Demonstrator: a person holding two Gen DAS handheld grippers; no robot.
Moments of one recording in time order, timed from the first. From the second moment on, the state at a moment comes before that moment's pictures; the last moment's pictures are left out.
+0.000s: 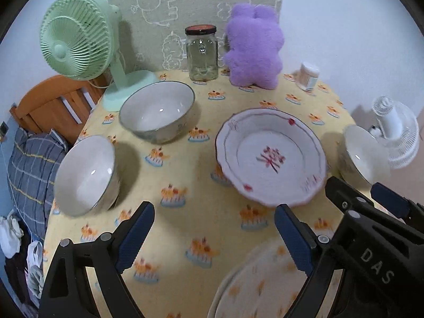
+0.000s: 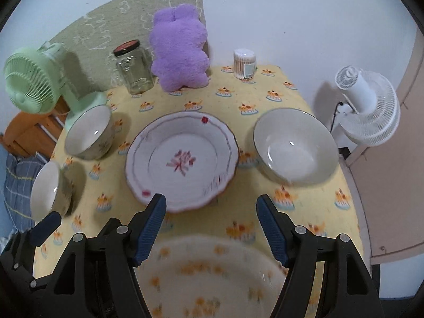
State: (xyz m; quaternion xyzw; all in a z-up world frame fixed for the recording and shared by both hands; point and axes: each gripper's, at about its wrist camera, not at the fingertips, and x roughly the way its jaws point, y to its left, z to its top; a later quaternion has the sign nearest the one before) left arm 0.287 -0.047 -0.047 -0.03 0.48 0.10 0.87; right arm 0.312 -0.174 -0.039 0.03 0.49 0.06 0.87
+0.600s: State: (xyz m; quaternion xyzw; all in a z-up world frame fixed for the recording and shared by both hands) left arm 0.364 -0.056 -0.113 -0.05 0.52 0.11 0.85; right arm 0.393 -0.160 -0.104 0.00 0.53 0.09 0.85
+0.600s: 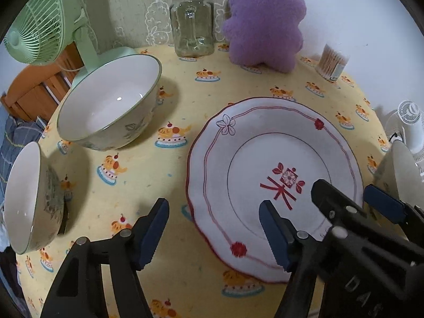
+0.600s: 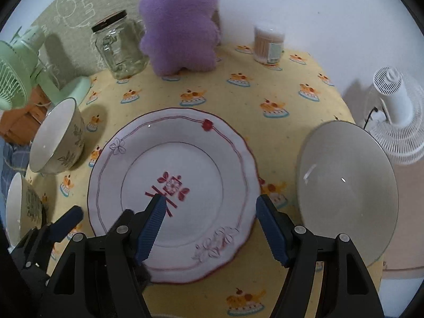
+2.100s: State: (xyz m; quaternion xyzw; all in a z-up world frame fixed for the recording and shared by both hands) left arm 0.317 -0.015 -0.111 -0.07 0.56 0.12 0.82; right arm 0.358 -0.124 -0.111 0.00 0.56 0.10 0.82
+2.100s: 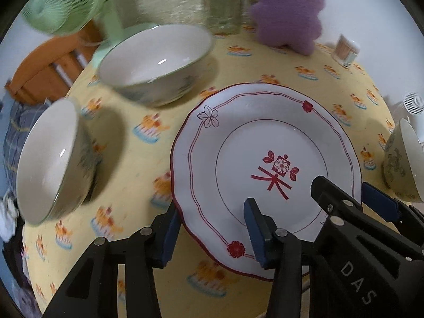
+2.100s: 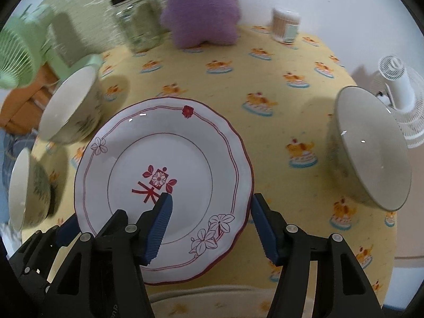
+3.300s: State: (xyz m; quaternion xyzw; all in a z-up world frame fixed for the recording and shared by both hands) left arm 0.325 0.016 -0.102 -0.09 0.54 0.16 0.82; right arm 0.392 -0.090 -0.116 -0.04 0.55 0.15 0.82
